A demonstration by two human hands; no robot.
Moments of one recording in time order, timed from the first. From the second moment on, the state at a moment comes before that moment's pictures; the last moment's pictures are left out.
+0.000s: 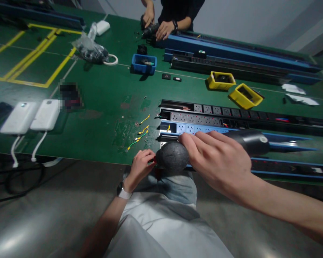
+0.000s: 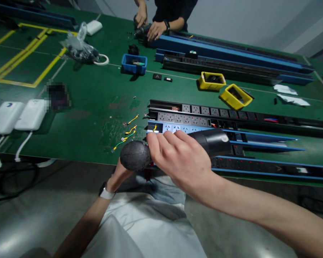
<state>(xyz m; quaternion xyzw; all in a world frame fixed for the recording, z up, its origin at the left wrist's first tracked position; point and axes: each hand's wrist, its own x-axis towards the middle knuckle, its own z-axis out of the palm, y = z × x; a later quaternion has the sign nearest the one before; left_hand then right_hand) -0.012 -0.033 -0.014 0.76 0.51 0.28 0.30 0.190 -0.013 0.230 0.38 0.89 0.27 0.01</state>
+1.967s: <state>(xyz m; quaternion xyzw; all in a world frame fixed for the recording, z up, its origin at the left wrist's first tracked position) -0.013 -0.033 -0.015 0.75 0.51 0.29 0.32 0.190 -0.013 0.229 0.38 0.88 0.28 0.02</state>
